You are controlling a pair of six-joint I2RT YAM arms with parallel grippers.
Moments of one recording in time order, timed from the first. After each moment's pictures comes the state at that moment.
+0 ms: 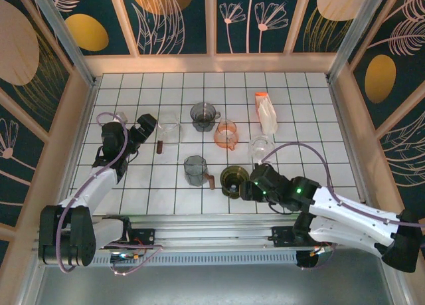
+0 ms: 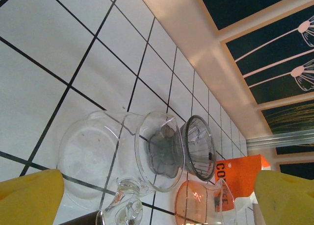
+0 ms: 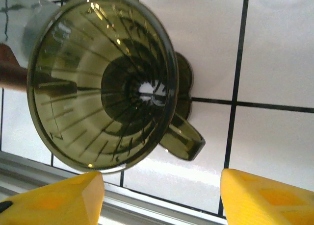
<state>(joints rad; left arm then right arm) -0.06 1.17 0.54 0.23 0.30 -0.95 1.05 0.84 0.59 -0.76 0.13 0.92</state>
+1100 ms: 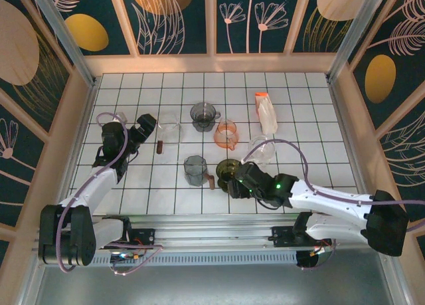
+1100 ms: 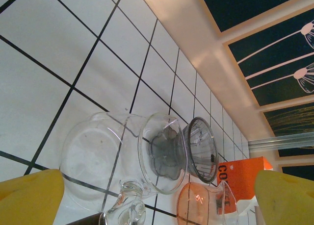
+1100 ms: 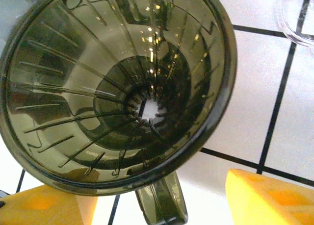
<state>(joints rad) -0.06 1.17 0.54 0.23 0.29 -0.95 1.06 1.07 0.58 -0.50 0.21 0.72</state>
